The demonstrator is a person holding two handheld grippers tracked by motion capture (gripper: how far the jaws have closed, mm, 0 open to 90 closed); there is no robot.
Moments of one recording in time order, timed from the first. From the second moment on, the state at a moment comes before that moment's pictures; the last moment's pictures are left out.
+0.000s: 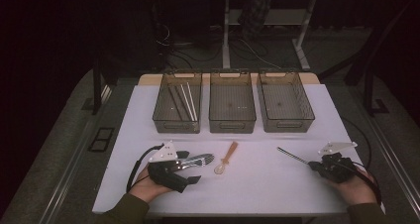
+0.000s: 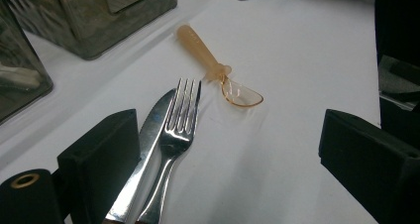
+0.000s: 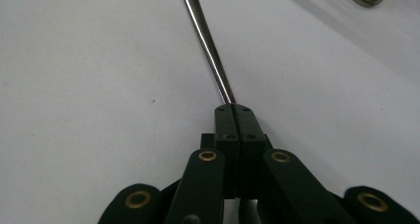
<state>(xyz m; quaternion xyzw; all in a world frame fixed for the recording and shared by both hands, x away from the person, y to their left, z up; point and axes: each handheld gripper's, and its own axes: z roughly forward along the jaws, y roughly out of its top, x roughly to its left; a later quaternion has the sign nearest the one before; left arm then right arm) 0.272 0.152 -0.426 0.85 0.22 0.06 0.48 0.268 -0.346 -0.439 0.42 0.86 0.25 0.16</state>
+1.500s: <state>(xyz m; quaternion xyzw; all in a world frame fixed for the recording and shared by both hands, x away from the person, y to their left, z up) 0.273 0.152 -0.426 0.85 0.22 0.06 0.48 0.262 -0.415 -0.443 0.52 0.78 0.33 0.10</state>
